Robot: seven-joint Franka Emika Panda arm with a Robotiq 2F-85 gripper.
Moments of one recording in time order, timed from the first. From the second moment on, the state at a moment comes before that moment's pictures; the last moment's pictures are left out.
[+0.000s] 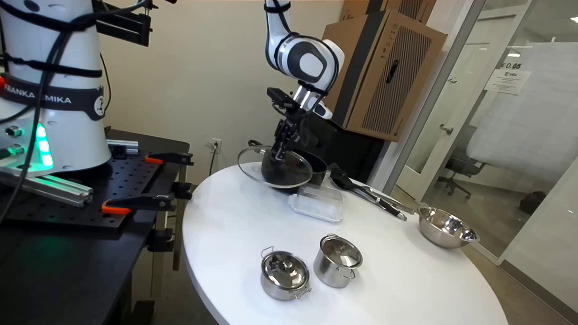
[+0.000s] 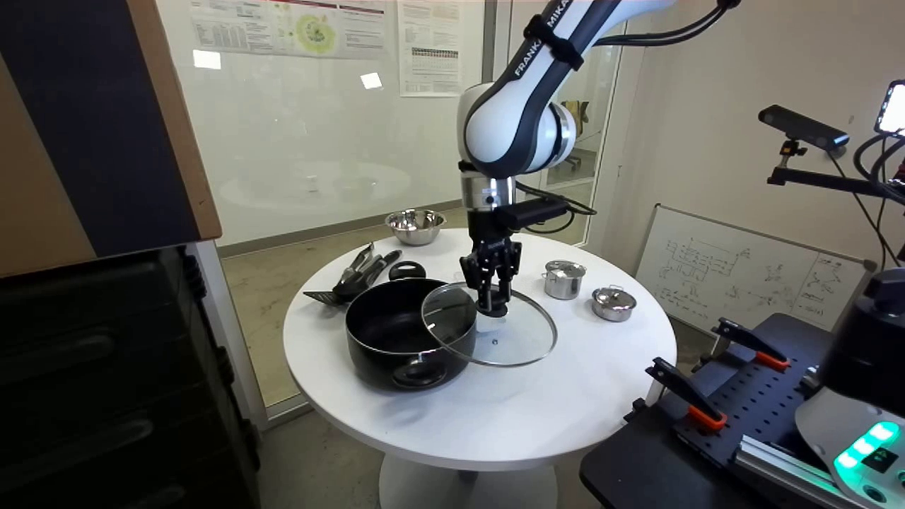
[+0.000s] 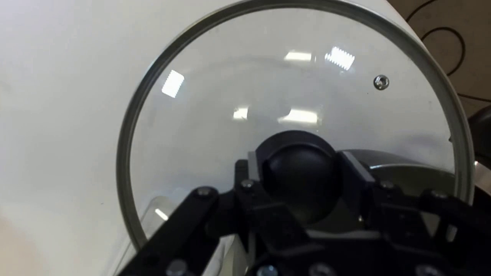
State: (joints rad) arm 0.19 0.41 0.16 -2.22 0.03 2.43 0.13
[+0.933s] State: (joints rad) arm 0.22 0.44 0.26 -2.06 0.06 2.38 0.06
